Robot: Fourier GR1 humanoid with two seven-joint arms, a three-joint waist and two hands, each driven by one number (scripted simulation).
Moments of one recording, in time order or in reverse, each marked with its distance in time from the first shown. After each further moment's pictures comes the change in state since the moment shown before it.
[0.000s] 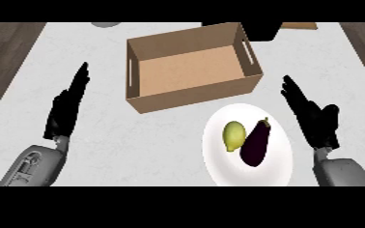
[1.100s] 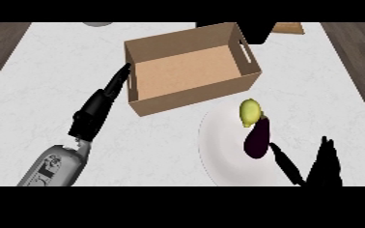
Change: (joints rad) left arm -0.035 -0.048 -0.134 -0.143 0.040 -0.180 -0.018; right arm 0.309 0.076 0.104 0.095 0.884 -0.805 0.445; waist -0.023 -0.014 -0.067
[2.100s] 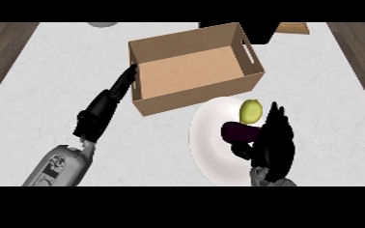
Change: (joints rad) left arm -0.004 -0.028 -0.005 -0.012 0.002 -0.023 0.021; right arm -0.242 0.224 0.223 -0.407 0.378 0.598 0.749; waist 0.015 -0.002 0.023
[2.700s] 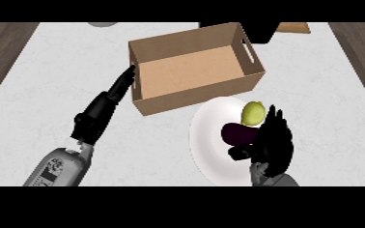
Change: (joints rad) left arm 0.024 -0.006 0.015 -0.025 -0.013 -0.011 0.010; right arm -0.017 0.003 -0.031 0.056 -0.039 0.076 0.014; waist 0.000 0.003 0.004
